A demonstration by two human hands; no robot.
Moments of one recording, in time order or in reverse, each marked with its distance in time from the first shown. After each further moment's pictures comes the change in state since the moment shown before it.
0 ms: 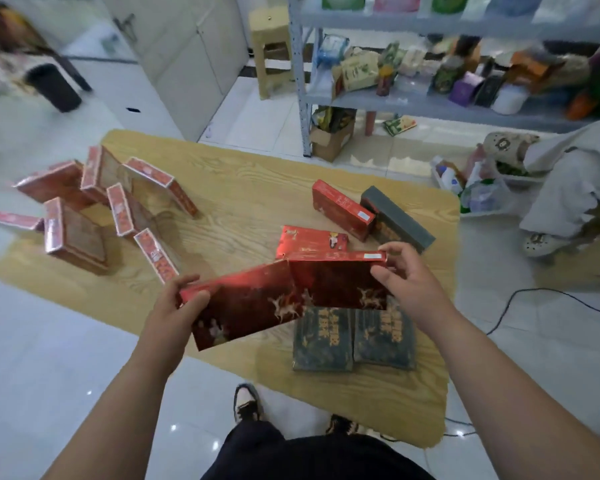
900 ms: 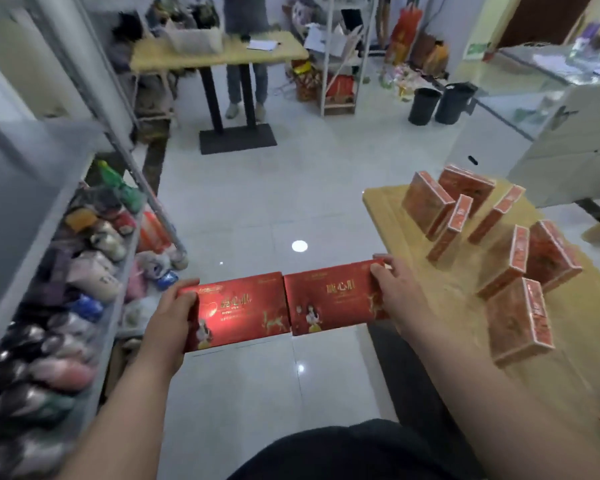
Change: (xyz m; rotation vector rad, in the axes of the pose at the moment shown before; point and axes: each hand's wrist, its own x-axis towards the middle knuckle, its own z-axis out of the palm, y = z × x) left_hand -0.307 -0.258 -0.404 -0.642 1.038 -0.270; right_hand -0.177 -0.100 0.570 -0.326 -0.732 -0.202
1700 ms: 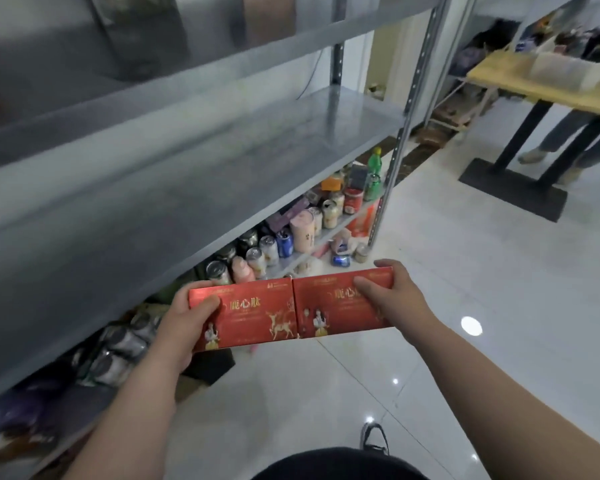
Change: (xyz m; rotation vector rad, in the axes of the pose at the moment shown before) left_hand -0.061 -0.016 -0.135 -0.303 0.870 -0.151; right_hand 0.073 -0.101 0.307 -0.389 -0.992 -0.256
